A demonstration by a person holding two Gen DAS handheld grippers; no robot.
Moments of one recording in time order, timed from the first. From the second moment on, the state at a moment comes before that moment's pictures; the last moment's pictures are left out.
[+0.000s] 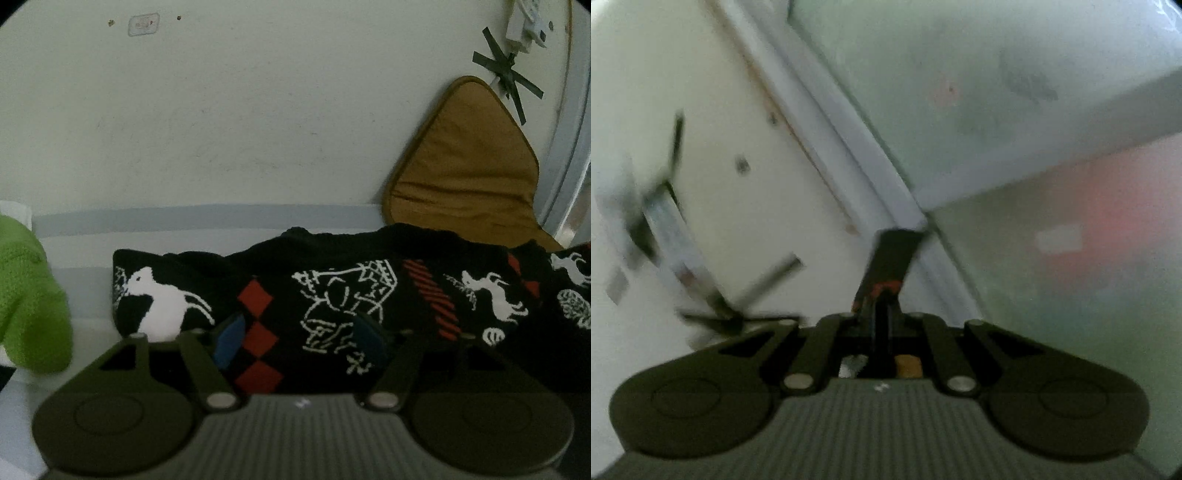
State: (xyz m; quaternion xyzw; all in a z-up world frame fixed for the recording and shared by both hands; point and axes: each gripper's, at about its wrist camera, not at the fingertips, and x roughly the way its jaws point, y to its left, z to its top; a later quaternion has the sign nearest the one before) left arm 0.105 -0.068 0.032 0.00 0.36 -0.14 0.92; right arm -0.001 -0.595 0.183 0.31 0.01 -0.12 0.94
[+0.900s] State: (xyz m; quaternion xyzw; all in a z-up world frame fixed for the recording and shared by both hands) left arm 0.065 0.043 0.081 -0.11 0.30 -0.13 0.94; right arm 0.078 -0.317 0.180 0.00 0.21 0.21 0.95
